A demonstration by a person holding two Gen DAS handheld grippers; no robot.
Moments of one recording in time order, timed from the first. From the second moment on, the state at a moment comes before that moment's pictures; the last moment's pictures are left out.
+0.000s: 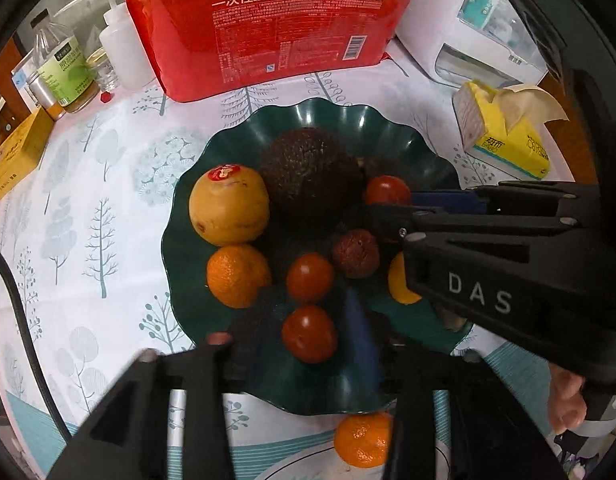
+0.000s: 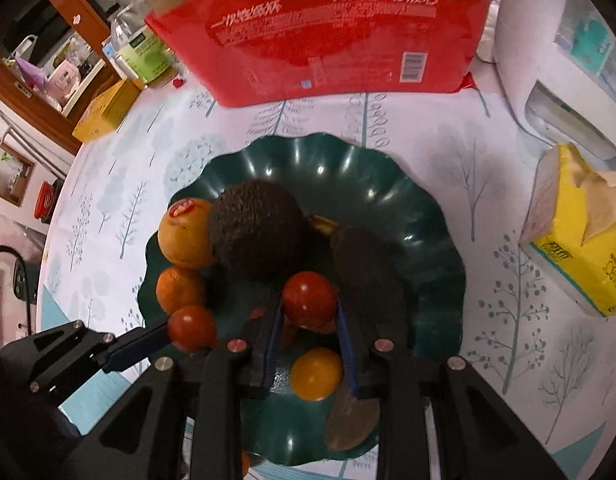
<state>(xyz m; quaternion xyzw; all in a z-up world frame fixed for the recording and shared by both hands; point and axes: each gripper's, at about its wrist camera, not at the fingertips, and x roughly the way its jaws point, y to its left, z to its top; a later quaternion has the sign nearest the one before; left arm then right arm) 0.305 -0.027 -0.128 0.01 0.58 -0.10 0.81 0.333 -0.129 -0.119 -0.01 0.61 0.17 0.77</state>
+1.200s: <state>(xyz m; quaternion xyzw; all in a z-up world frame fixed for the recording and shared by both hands) 0.218 0.013 0.015 0.01 0.50 -0.09 0.86 0.250 -0.146 0.012 0.03 0.54 0.19 0.82</state>
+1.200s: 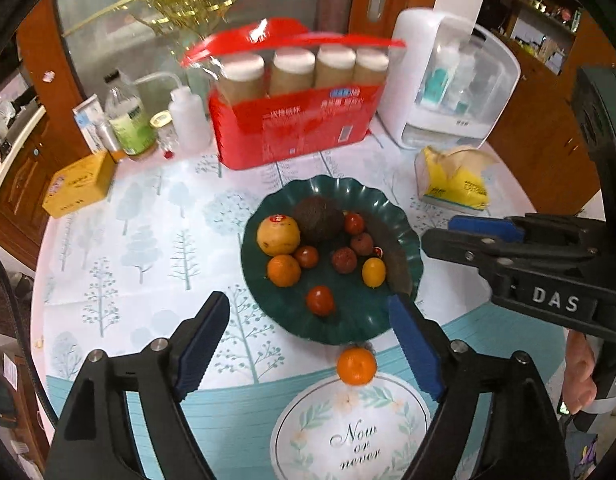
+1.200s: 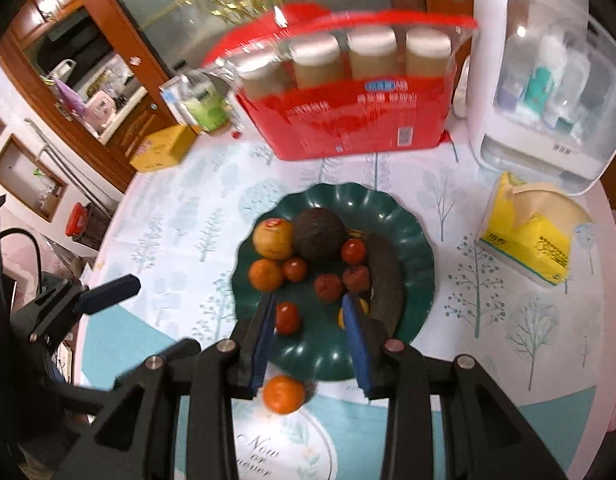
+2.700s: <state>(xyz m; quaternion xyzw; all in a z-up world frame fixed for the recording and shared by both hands) 0.153 0.089 -0.135 -0.09 0.52 0.05 0.85 0.150 -0.097 -0.138 -0.01 0.52 0.15 0.84</state>
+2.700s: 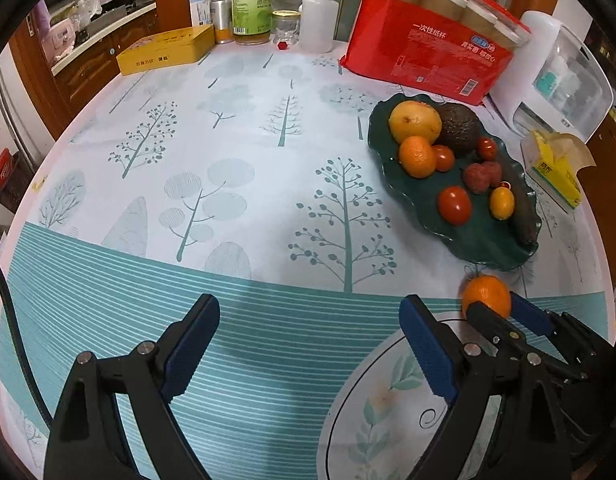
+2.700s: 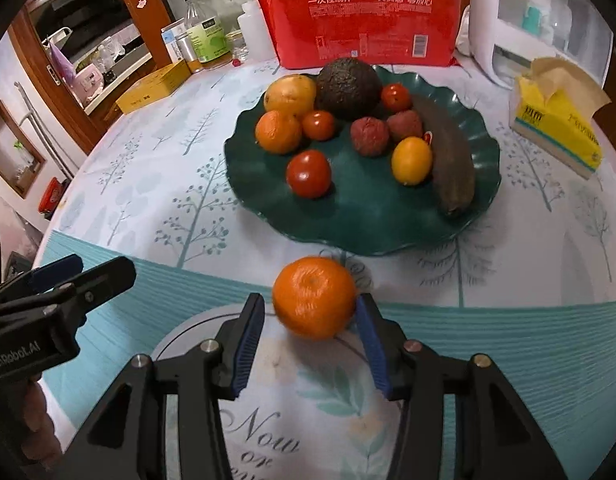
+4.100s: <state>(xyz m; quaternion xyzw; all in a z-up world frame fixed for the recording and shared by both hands) 0.169 0.074 -0.007 -0.06 0.49 0.03 0.87 0.162 -0.123 0.019 0.00 0.44 0.17 0.88</state>
